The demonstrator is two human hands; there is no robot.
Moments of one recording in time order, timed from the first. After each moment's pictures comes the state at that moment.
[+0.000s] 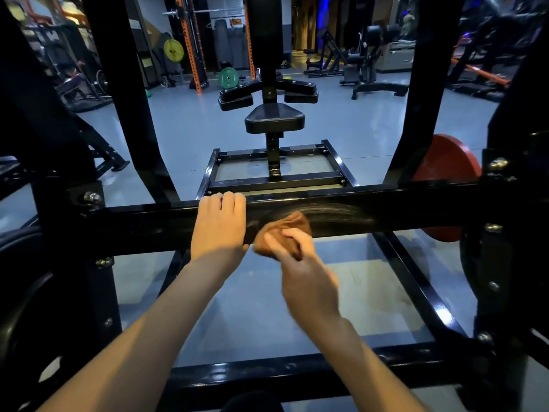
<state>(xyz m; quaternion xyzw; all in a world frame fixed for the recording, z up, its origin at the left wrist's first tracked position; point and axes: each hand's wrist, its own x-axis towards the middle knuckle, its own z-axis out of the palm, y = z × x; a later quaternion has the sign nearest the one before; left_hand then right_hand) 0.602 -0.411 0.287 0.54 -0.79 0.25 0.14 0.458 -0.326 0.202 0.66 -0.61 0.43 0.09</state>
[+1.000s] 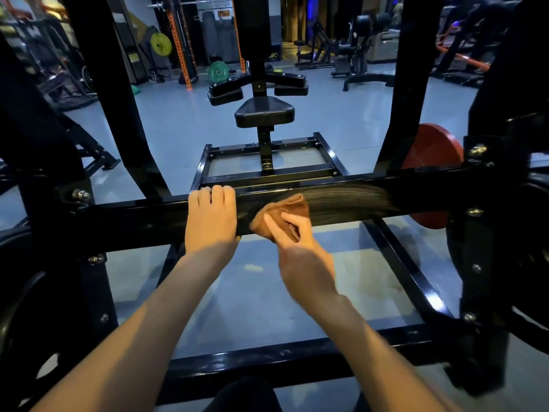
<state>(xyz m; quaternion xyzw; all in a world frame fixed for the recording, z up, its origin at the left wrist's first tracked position) 0.596 -0.409 0.283 0.56 -0.78 0.26 0.11 0.440 -0.330 0.207 0.68 -0.60 0.41 0.11</state>
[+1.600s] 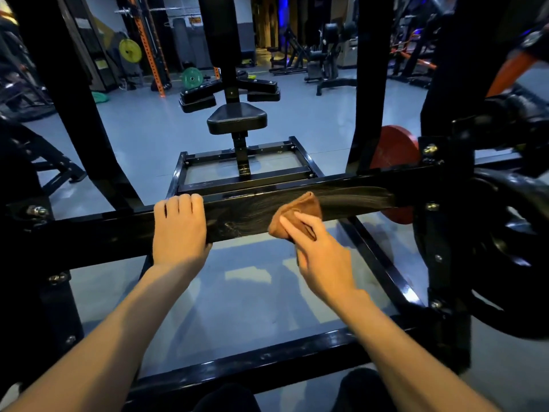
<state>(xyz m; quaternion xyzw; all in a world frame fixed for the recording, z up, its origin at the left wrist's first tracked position) 0.600 -0.412 0.280 0.54 -0.79 0.27 0.12 0.358 -0.313 0.202 0.67 -0.62 0.39 0.14</state>
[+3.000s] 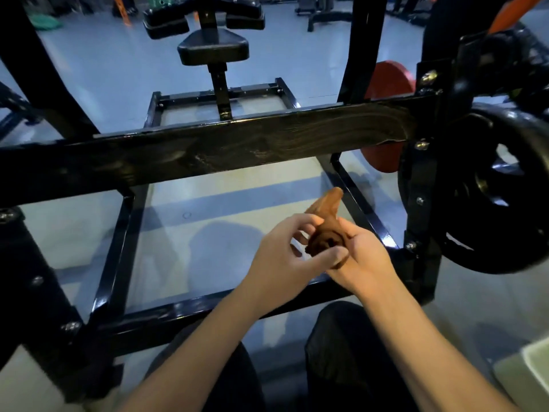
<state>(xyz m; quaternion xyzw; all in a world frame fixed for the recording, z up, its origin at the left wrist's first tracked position) 0.488 -0.254 0.206 0.34 -0.75 -0.48 0.31 0.338 -0.214 0.205 -0.03 -0.32 0.65 -0.69</state>
